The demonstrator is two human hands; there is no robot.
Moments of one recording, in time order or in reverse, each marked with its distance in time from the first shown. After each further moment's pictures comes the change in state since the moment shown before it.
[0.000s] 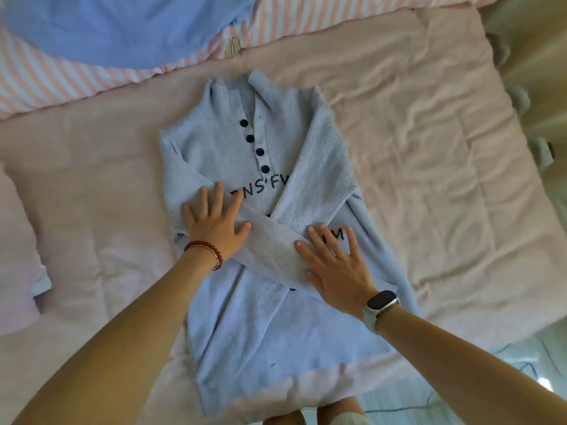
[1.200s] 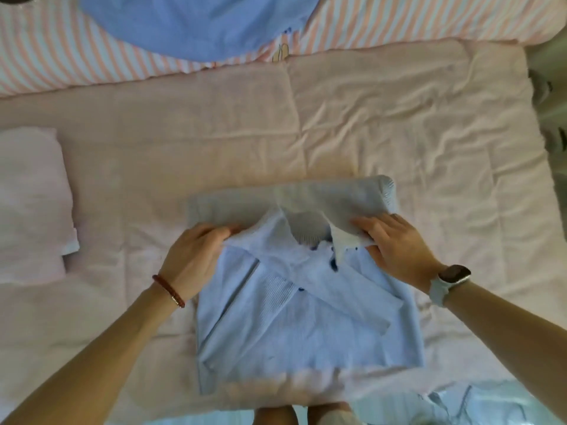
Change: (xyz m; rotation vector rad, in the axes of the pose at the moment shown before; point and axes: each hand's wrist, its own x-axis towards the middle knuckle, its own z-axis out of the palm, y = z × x) left_hand -0.094 -0.033 -0.034 -0.327 0.370 0.220; right_hand 0.031 0.080 -0.059 0.281 0.323 -0.331
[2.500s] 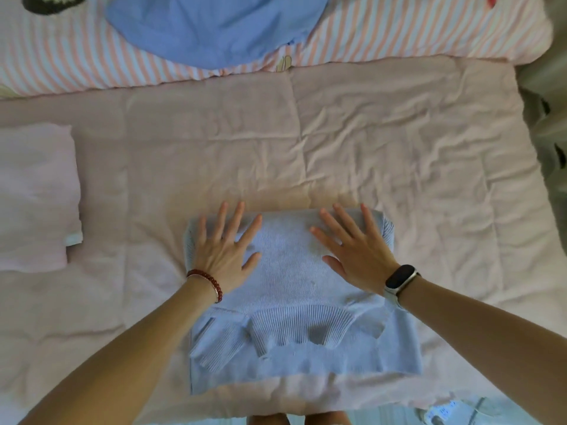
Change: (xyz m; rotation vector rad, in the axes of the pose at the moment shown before) left_hand 0.003 0.027 0.046 0.432 -0.168 -0.074; right_hand 0.003 -0.031 0.032 -0.511 -0.470 0.021
